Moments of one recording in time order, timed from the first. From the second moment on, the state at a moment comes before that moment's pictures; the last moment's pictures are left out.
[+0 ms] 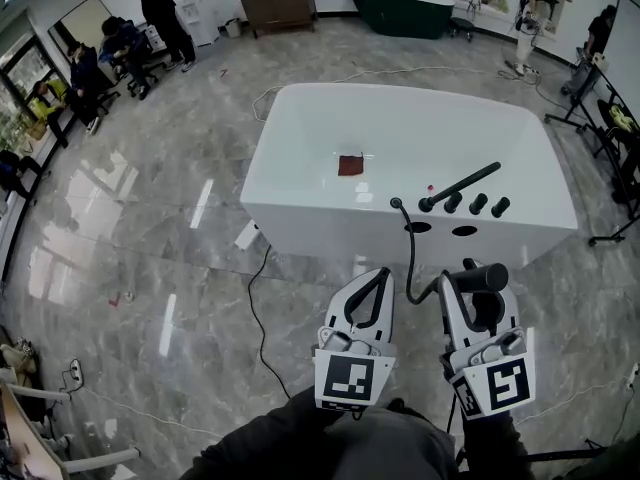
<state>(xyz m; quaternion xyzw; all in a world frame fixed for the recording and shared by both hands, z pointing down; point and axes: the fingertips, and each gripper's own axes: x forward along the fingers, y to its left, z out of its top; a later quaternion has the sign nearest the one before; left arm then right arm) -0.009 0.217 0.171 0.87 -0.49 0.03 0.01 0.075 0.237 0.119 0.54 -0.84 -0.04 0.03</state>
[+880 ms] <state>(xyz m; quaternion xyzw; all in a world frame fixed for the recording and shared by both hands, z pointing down) 0.017 0.116 0.180 0.87 -0.48 0.03 0.02 0.093 0.149 0.098 0.53 -0.85 -0.04 0.01</state>
